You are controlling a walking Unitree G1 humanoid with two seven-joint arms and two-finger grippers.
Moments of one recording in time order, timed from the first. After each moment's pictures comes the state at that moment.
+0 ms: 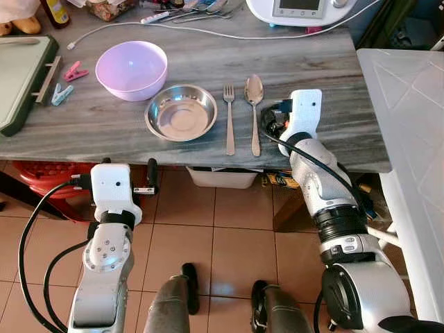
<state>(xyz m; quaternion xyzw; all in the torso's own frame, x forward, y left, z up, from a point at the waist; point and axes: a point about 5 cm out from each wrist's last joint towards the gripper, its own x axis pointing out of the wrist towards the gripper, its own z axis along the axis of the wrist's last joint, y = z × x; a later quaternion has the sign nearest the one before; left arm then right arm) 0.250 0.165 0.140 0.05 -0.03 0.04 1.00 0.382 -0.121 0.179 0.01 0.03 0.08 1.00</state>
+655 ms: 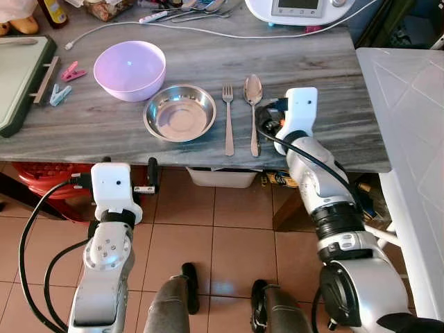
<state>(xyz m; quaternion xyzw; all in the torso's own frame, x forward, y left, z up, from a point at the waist) 0.252 0.164 0.143 0.05 -0.03 0.04 1.00 0.384 -0.111 0.182 0.02 0.03 0.10 0.99</state>
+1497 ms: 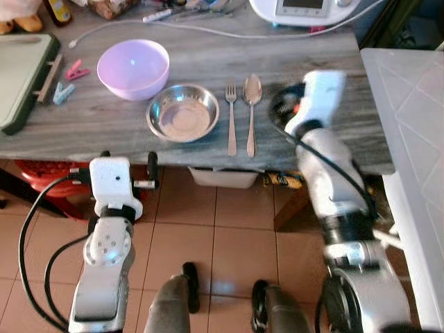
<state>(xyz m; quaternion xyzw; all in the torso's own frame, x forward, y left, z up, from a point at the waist) 0.255 0.163 0.150 0.04 -0.05 0.04 1.00 0.360 -0.131 0.218 0.03 -0.12 0.08 0.99</state>
